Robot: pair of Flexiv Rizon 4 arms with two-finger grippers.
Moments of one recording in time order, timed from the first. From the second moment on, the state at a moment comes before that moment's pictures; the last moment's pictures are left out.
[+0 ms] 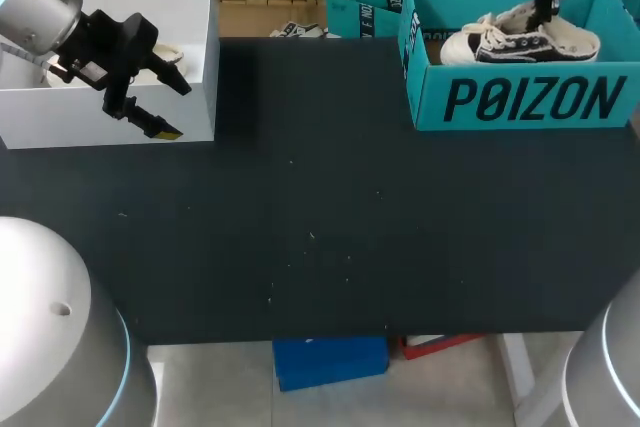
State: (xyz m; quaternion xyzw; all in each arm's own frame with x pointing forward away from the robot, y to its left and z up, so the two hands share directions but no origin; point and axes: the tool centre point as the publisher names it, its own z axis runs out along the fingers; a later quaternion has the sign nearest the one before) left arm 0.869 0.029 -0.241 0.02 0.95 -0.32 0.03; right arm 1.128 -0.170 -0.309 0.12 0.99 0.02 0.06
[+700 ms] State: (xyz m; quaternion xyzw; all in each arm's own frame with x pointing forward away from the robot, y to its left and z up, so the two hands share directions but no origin) left arm 0.869 0.029 -0.241 0.02 0.95 -0.32 0.03; right arm 1.129 -0.171 -0.363 0.10 0.99 0.04 0.03
